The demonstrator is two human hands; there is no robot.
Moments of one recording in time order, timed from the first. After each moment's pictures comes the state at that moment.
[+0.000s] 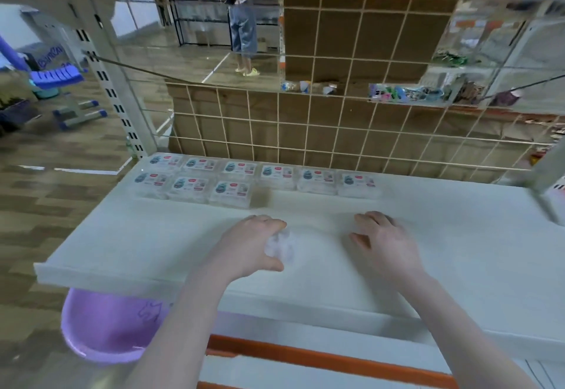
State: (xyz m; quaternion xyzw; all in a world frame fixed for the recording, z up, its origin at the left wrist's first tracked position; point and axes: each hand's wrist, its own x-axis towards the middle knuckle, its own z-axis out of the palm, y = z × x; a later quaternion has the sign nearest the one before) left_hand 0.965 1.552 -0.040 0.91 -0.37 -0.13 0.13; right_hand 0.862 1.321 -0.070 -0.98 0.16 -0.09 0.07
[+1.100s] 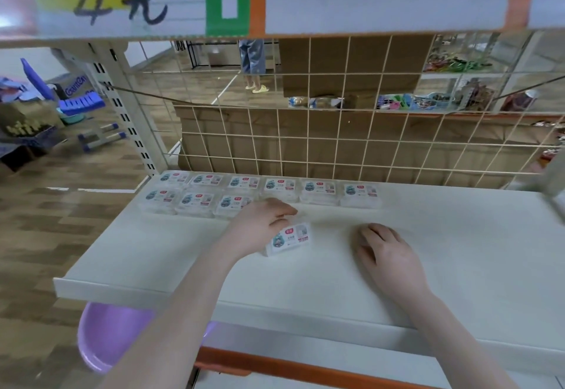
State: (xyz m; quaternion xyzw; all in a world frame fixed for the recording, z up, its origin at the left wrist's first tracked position) left_hand 0.986 1.528 -0.013 0.91 -0.37 -0.06 0.20; right_hand 0.852 1.319 -0.084 -0.96 0.12 -0.20 0.12
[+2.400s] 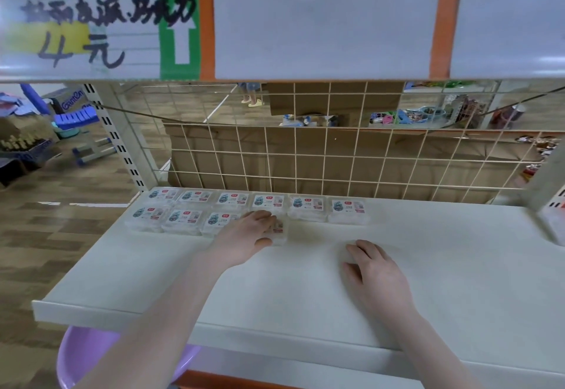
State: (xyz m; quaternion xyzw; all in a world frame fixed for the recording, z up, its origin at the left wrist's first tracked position) left_hand 1.023 1.522 -0.045 0.91 -0.40 -0.02 0.06; right_hand 0.852 1.322 -0.082 -0.96 0.15 -0.21 0.14
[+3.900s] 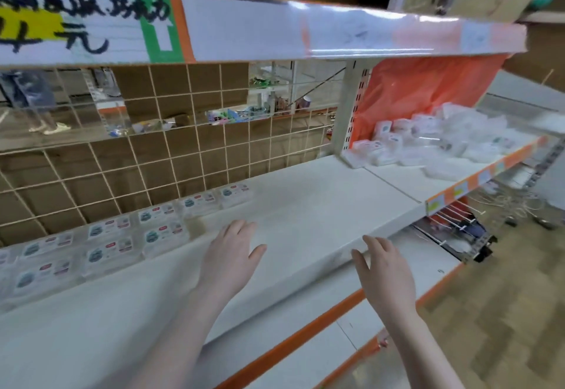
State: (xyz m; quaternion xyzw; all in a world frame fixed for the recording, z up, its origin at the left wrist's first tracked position) left_hand 0.917 1.481 -0.046 0.81 -0.55 -0.01 0.20; right_hand 0.686 1.380 -0.055 -0.80 0.55 -0.23 0.06
